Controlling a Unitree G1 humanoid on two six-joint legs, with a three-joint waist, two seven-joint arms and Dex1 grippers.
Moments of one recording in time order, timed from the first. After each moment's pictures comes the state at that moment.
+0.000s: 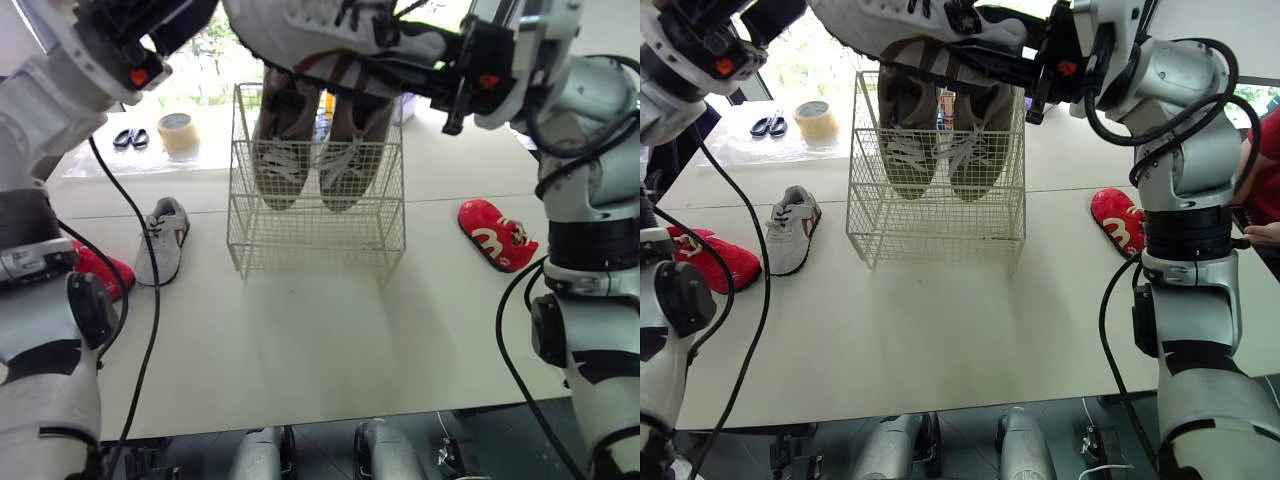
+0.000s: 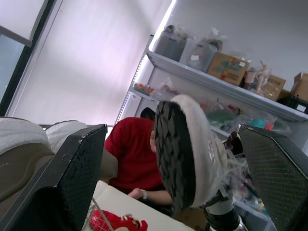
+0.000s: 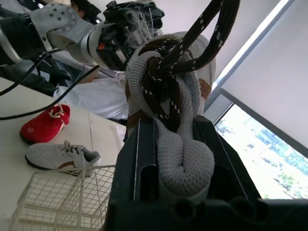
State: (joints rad) left arm -1.26 0.74 0.34 0.42 -1.25 1.09 -0.75; right arm -1.18 -0.61 0.00 0.14 0.49 0.16 1.11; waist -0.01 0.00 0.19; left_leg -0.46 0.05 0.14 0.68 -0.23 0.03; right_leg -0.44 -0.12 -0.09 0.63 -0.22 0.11
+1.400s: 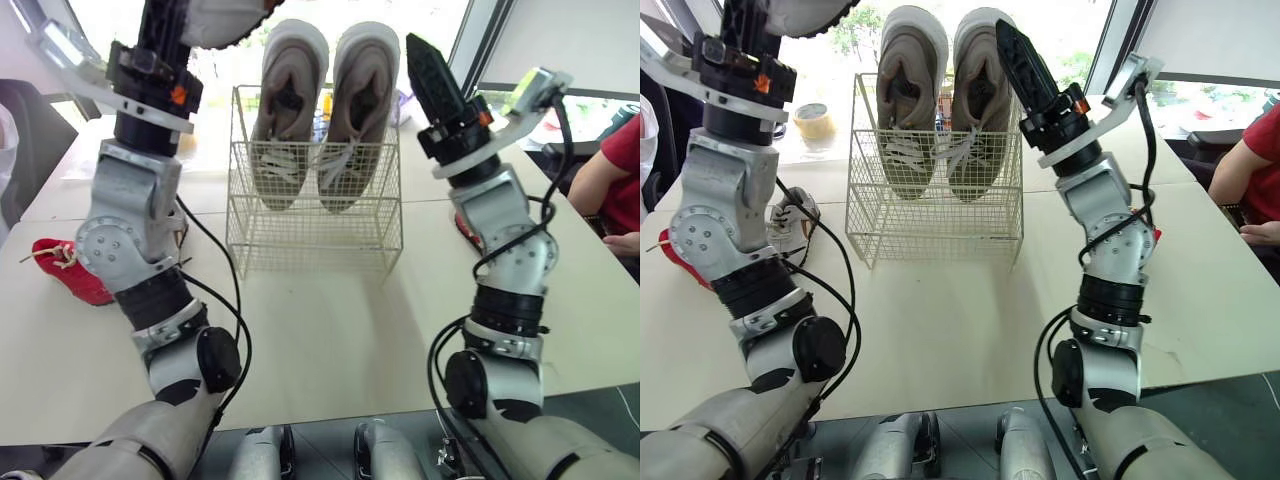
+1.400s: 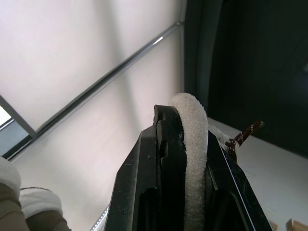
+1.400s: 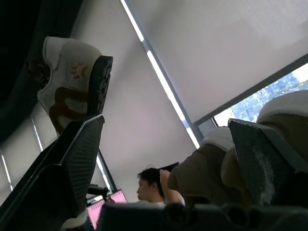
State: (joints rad) left arm -0.98 0.08 0.59 -0.14 -1.47 0.69 -0.14; right arm -0.91 -0.09 -0.35 -0.05 1.09 0.56 0.43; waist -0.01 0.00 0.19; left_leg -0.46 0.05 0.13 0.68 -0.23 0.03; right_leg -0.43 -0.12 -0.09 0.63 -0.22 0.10
